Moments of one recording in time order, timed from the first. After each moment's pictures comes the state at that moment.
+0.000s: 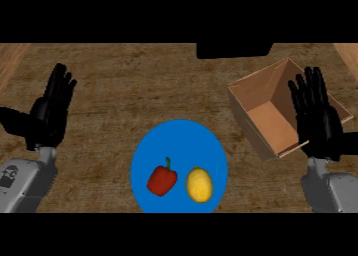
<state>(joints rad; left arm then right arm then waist) -0.30 0.42 -0.16 -1.37 0.39 0.33 -0.07 -0.21 -0.19 0.01 -1.55 -0.37 -0.21 -0.07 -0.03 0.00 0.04</state>
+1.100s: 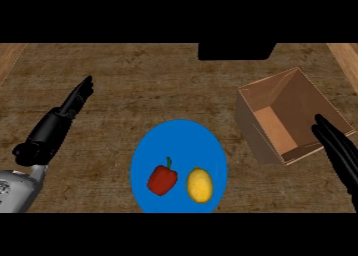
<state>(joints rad) -0.24 0.57 -0.32 -1.50 0.21 0.12 -0.13 0.14 -0.69 0.31 -2.26 0.45 -0.20 0.27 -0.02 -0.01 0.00</state>
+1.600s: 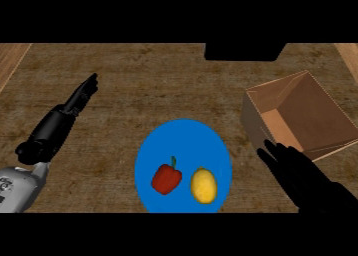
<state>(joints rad) -0.27 0.56 -0.32 -1.50 0.20 0.09 -0.12 -0.04 -0.75 0.57 -2.33 0.54 0.16 0.71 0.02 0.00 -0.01</state>
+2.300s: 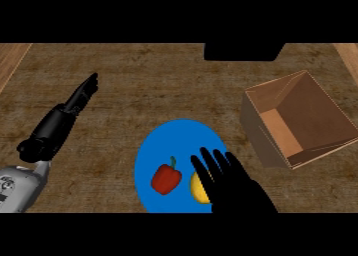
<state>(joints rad) -0.27 0.54 -0.30 -1.49 0.18 0.07 -0.11 -0.35 -0.34 0.87 -2.14 0.62 0.38 1.11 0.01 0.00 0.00</state>
